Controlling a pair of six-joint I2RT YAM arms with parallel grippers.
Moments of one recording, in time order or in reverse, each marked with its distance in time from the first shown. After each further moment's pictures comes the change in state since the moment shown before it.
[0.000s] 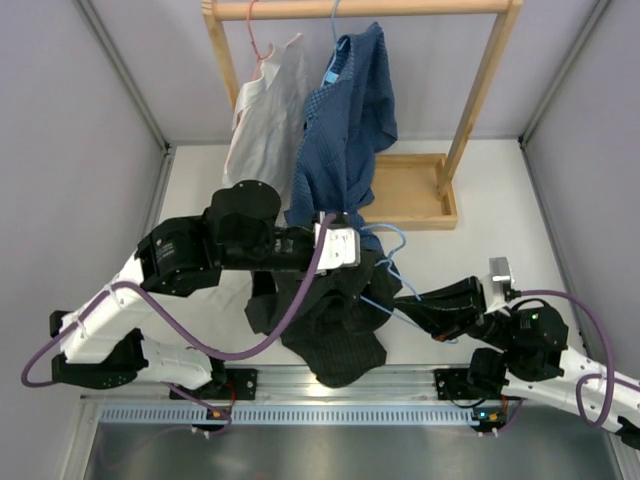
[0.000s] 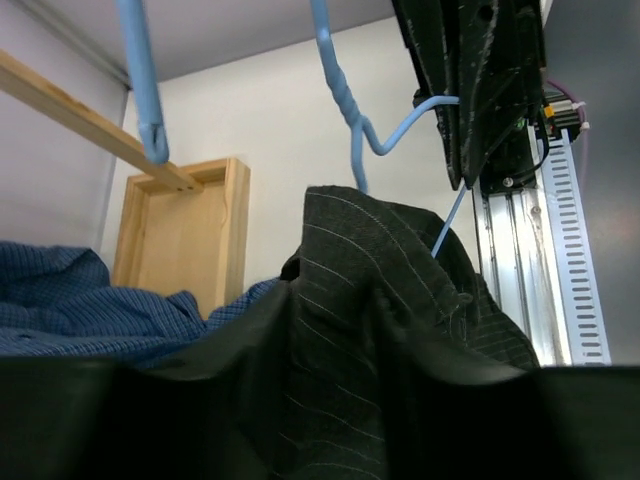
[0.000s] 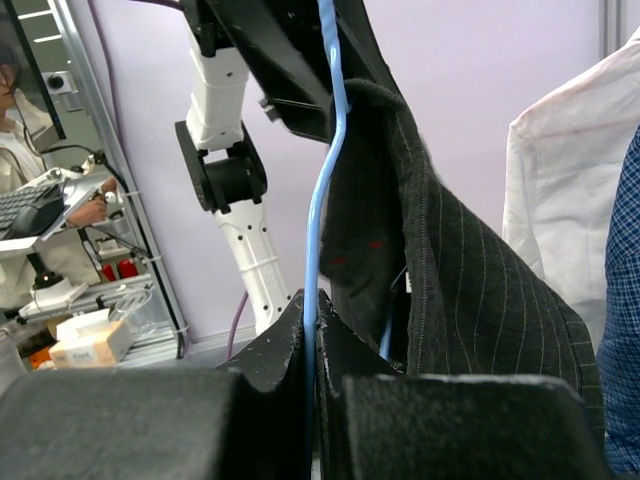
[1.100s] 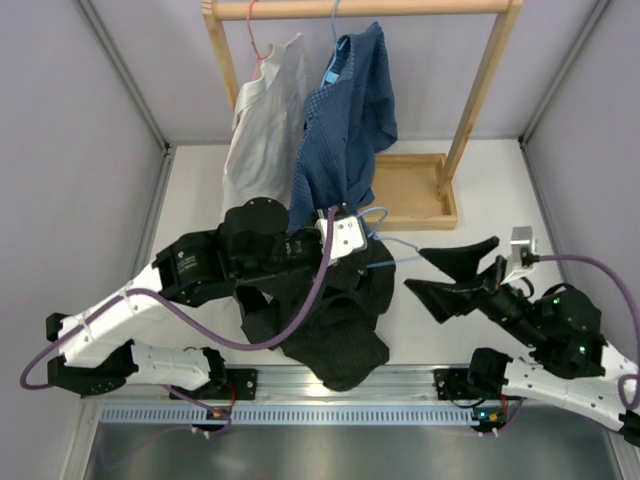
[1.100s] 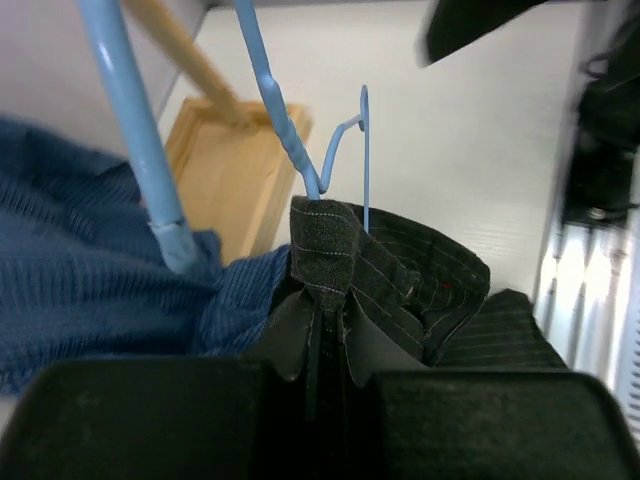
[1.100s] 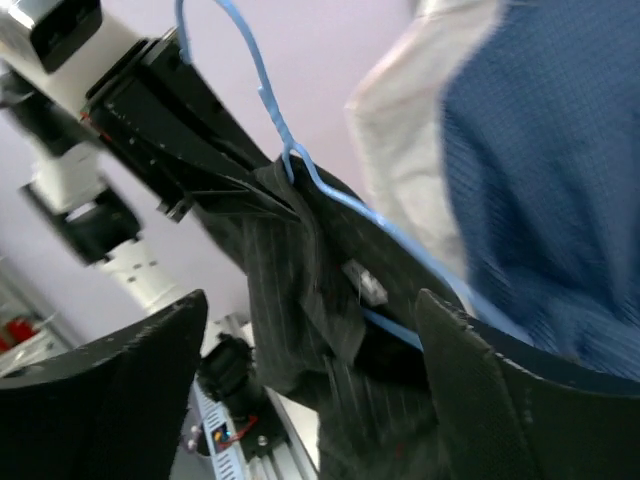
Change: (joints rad) left arm 0.000 -0.076 -0.238 0.203 -0.196 -0.106; right arm 0.000 0.078 0.294 -0.403 0.282 -0.005
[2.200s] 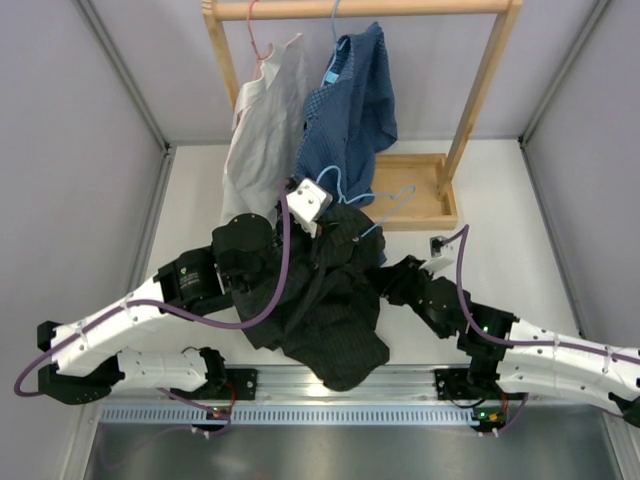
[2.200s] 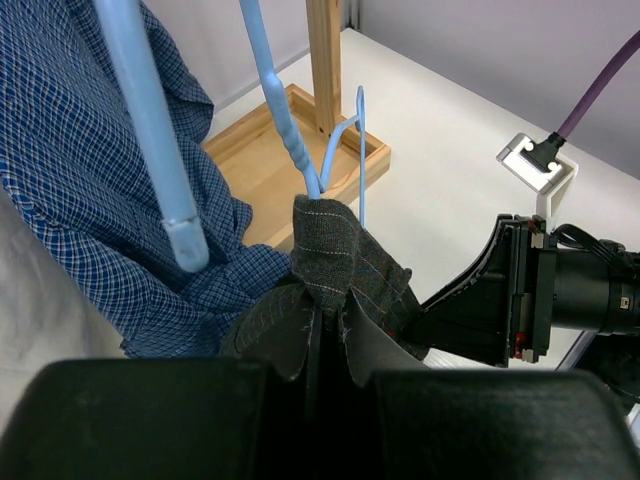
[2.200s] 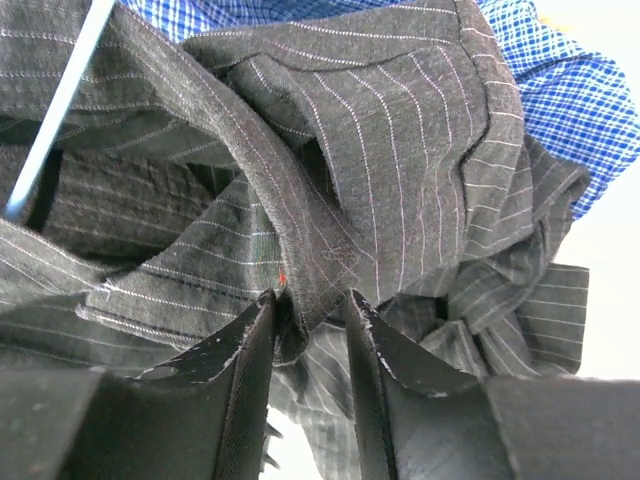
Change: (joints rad) left arm 0.002 -0.122 -0.259 0.306 -0.437 -0.367; right arm -0.013 0.381 -0.208 -0.014 0.444 0.667
